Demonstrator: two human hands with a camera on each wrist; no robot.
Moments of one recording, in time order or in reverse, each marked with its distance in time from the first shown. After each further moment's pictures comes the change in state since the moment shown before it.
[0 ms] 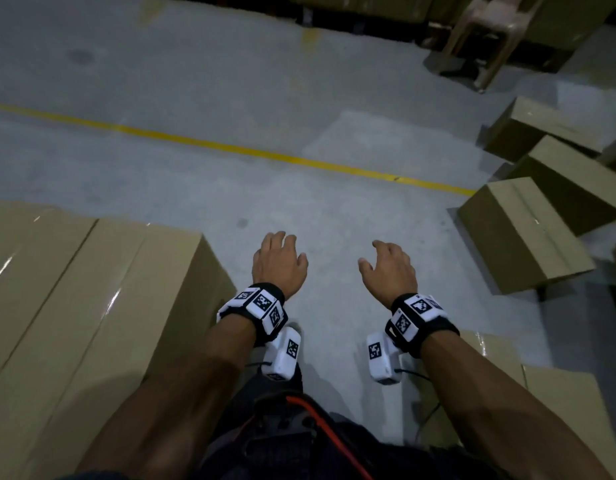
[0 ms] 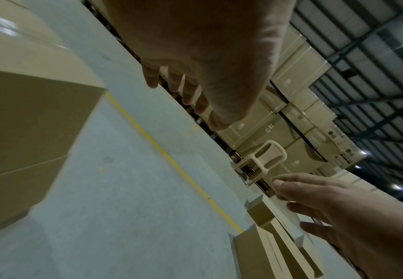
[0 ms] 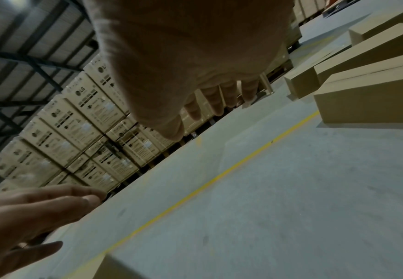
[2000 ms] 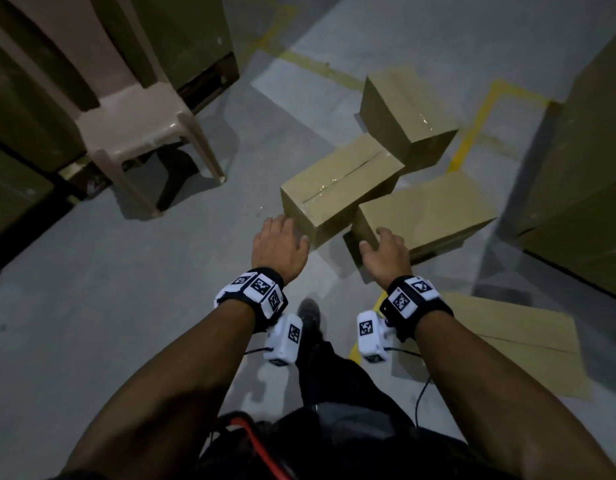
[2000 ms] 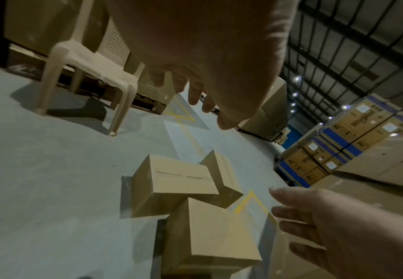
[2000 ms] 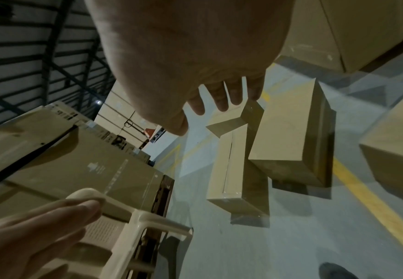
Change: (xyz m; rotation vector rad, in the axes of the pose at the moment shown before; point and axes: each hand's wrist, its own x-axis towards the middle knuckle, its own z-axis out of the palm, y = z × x) left_hand 1.177 0.939 0.163 0.310 -0.410 1.089; right_hand 1.084 0.449 -0.527 0.653 0.507 1.087
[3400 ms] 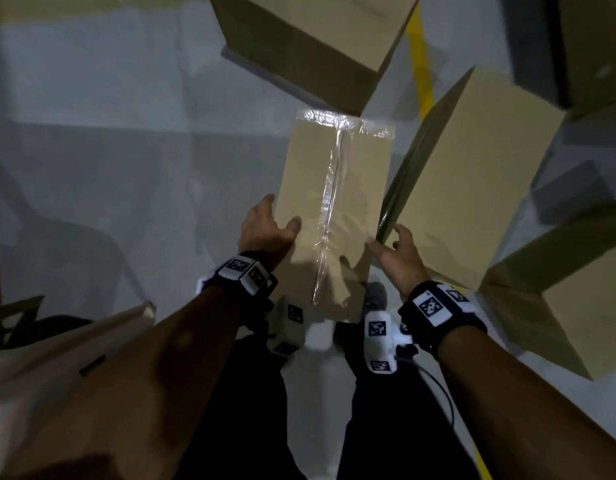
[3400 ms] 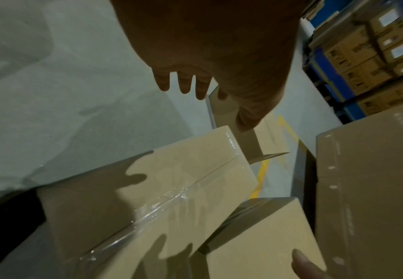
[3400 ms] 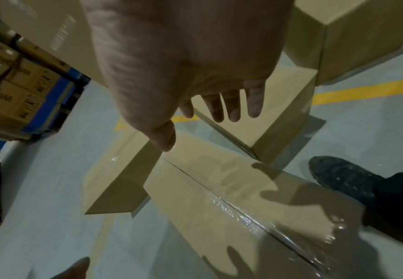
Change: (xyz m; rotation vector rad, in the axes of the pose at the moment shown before) left_hand 0.667 -0.025 0.160 -0.155 -0.615 0.147; right_hand 0.511 -0.067 0.126 0.775 0.224 0.886
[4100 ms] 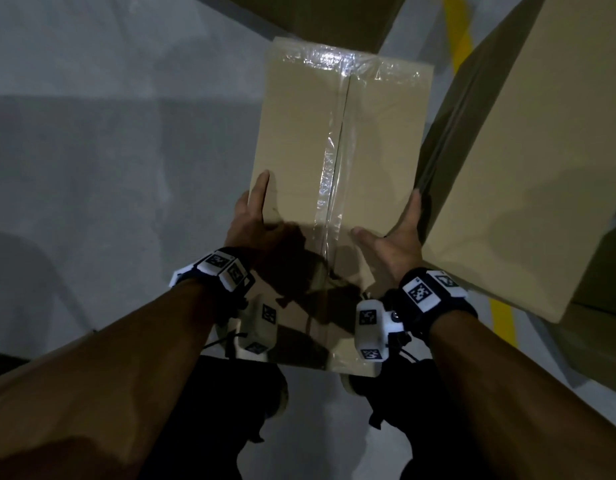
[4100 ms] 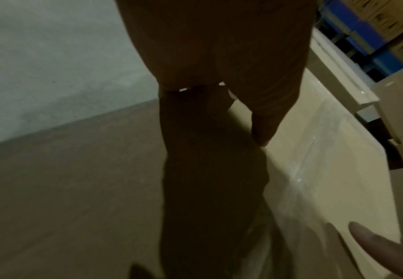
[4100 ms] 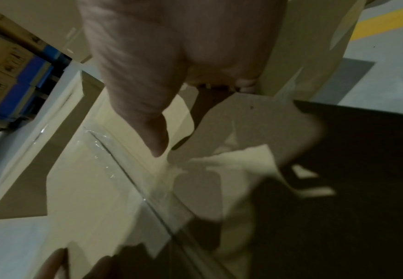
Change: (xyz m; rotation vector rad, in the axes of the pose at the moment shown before) left_hand 0.158 -0.099 0.120 0.041 -0.120 0.191; right_hand 0.183 0.069 0.082 0.095 0.081 -0.116
